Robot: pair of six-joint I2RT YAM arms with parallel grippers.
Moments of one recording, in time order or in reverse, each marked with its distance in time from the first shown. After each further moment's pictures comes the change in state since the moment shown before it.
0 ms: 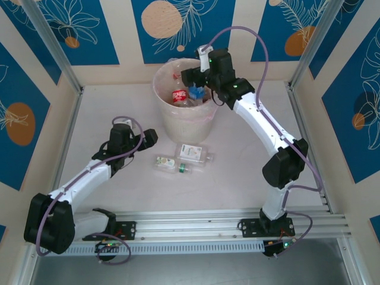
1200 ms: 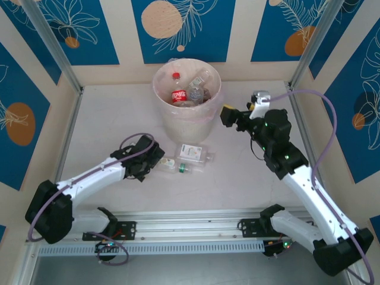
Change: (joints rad) left arm -0.321 0.137 0.103 -0.453 -0.180 -0.902; right arm -0.131 -0.996 -1.078 0.319 0.009 0.247
